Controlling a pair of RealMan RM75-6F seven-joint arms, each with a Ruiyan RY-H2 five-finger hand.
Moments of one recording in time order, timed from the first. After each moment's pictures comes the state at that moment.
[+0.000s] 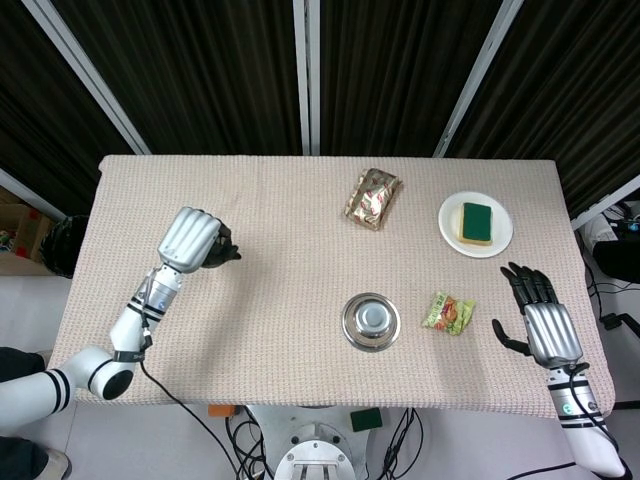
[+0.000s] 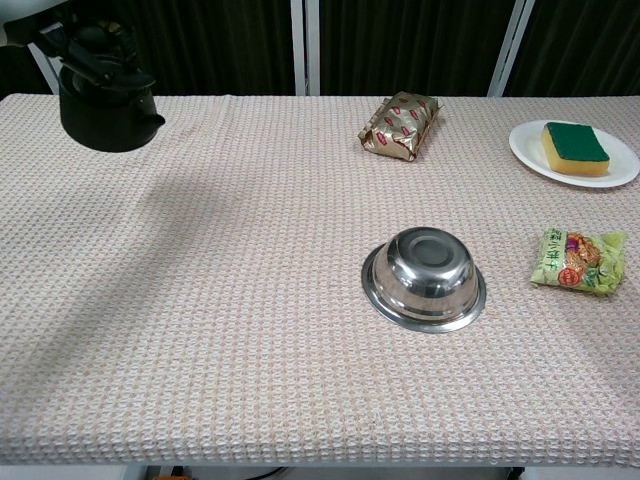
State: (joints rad) left arm -0.72 -1.40 -0.20 -1.45 1.37 1.15 0.12; right arm 0.19 -1.23 0.06 -1.59 -1.50 1.37 0.04
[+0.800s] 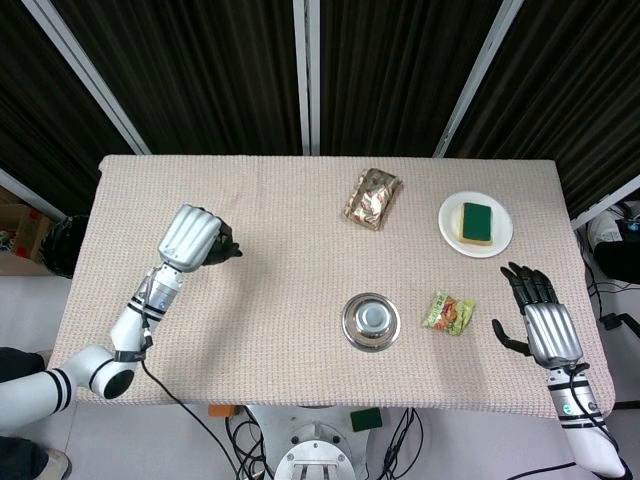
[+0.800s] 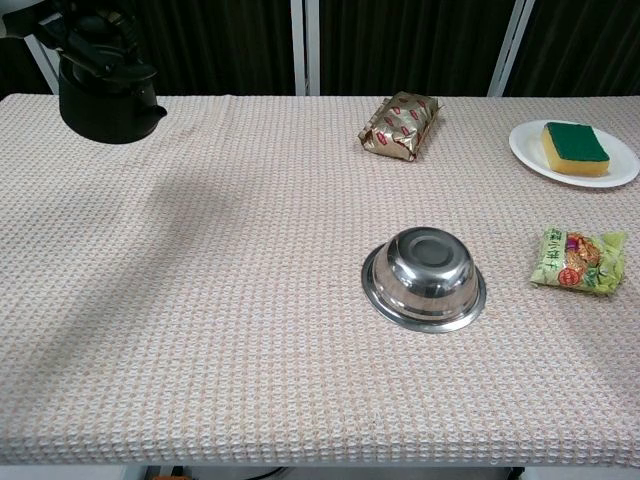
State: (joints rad) left arm -0.72 -1.41 -0.21 -1.44 1.39 1.17 0.13; right arm 0.19 -1.23 0.06 -1.60 -1.50 1.38 0.04
